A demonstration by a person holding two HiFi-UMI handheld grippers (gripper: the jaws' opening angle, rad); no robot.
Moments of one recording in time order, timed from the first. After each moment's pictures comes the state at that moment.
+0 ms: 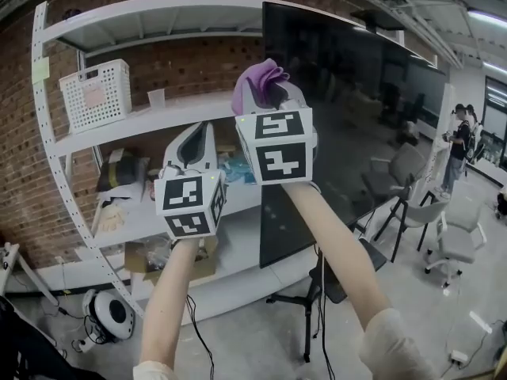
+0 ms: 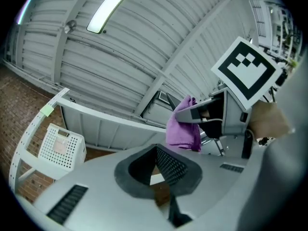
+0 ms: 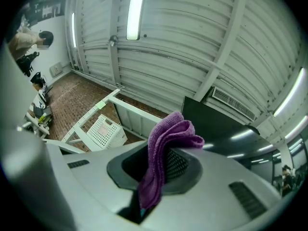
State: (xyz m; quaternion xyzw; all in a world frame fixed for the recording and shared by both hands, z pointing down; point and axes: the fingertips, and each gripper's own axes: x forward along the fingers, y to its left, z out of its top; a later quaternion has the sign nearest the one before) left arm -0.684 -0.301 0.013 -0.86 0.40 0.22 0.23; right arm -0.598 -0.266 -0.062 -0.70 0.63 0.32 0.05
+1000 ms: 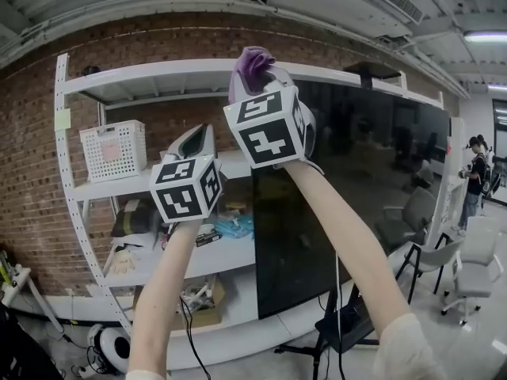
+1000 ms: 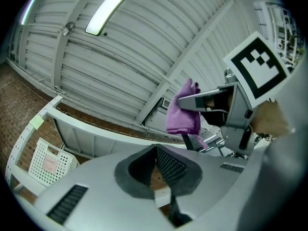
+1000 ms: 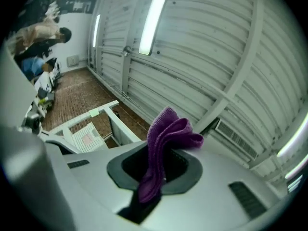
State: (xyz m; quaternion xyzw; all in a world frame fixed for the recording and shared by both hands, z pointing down) left arm -0.660 -0.292 -0.119 -0.85 0.40 0.25 0.23; right arm -0.598 -0.226 -0.216 -0.66 0.59 0.46 0.03
